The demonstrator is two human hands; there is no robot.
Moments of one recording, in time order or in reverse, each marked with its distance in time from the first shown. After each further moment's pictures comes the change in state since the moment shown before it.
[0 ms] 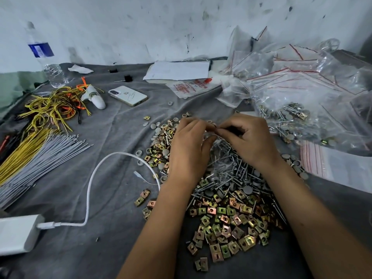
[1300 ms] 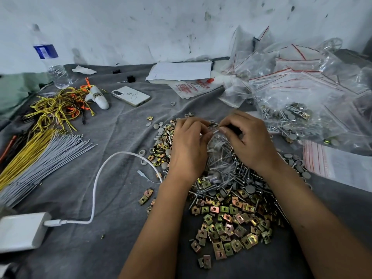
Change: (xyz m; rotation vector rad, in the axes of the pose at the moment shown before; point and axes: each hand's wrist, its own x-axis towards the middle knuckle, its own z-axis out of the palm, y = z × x) left_hand -0.001 -0.010 0.000 -0.075 -0.003 -0.053; right_hand -0.003 -0.007 0.004 -0.081 -0.010 -0.053
